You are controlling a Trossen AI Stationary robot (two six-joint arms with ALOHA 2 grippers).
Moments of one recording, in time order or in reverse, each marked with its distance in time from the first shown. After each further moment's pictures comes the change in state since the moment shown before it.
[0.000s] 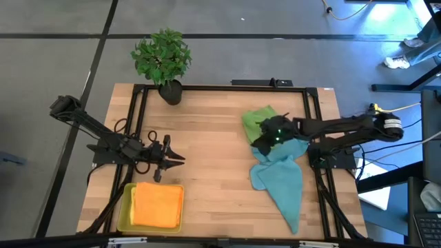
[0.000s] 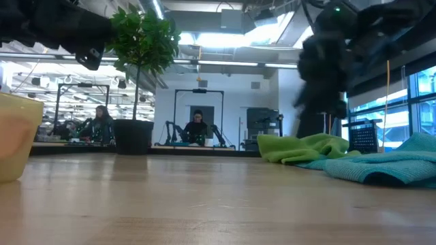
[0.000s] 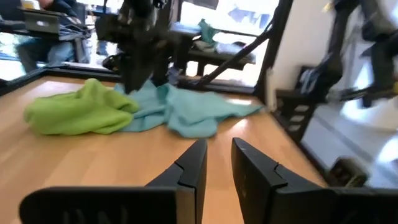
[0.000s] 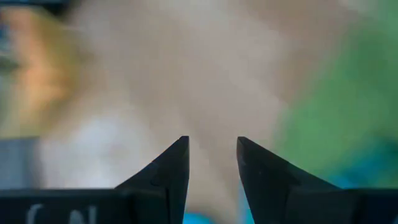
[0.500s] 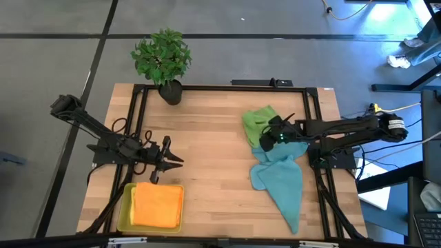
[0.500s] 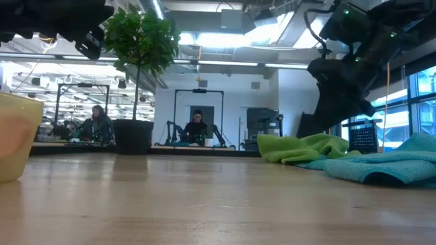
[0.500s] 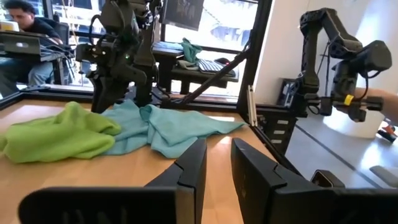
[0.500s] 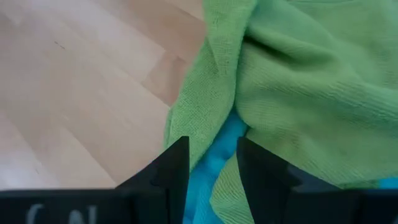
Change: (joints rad) left arm -0.024 0.000 0.000 0.086 0.029 0.052; right arm 0.038 -0.056 0.000 -0.235 0.345 0.089
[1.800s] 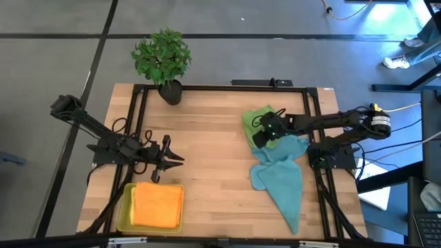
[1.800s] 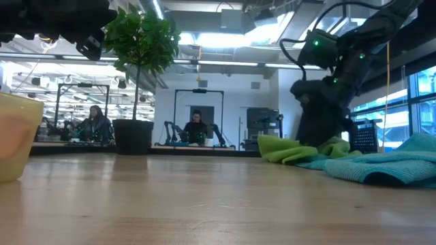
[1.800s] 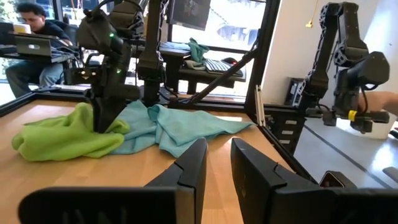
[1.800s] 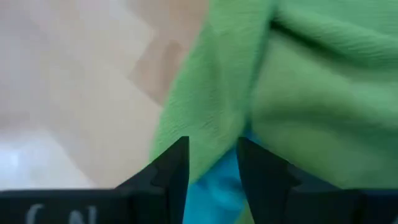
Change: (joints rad) left arm 0.007 0.000 0.000 -0.005 -0.023 0.008; right arm -0.170 0.236 0.039 0.124 -0.231 -0.101
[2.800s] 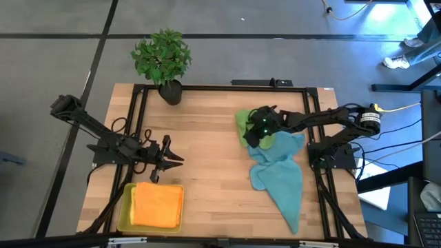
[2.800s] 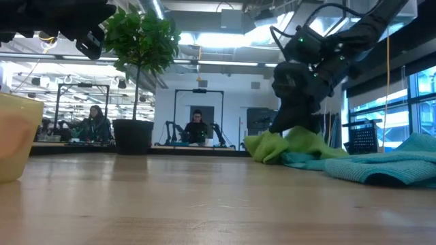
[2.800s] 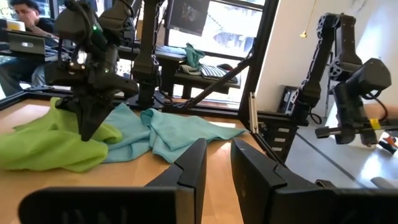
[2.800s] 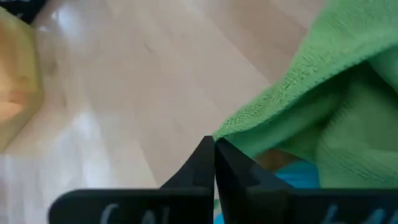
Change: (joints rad) left arm -0.003 0.000 0.000 0.027 0.010 -0.033; right arm -0.019 0.123 0.070 0.270 -0.245 -0.161
